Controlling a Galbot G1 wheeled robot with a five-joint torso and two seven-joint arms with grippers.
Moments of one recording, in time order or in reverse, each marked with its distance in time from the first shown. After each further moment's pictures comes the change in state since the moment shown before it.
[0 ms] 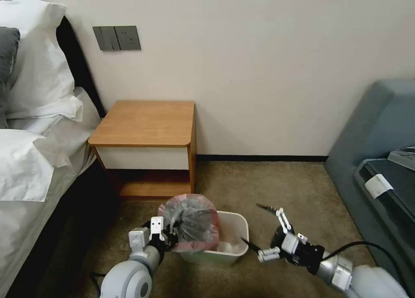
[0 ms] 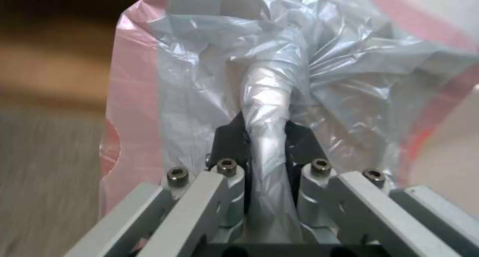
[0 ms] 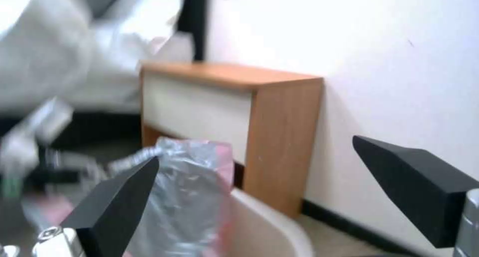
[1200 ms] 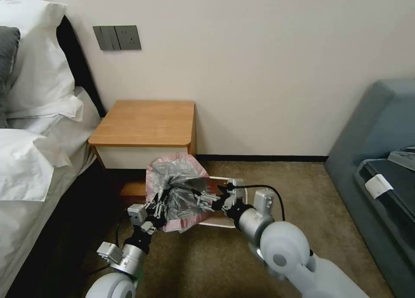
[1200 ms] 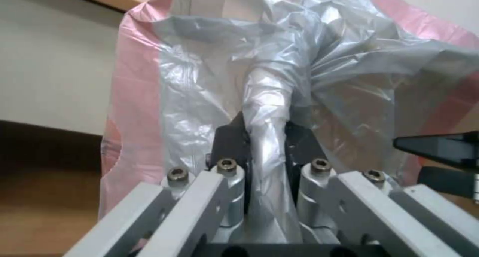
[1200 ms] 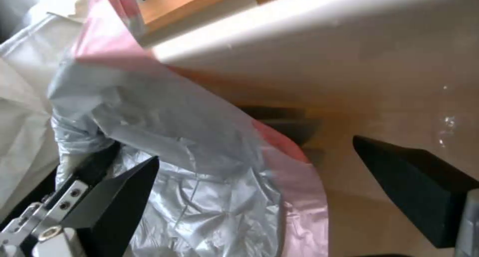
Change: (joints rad) left arm 0.034 -0.006 -0.106 0.065 -0.048 -0.446 0.316; right arm 0.609 0.127 -0.491 -0.001 0.714 -0.720 0.646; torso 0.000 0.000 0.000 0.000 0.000
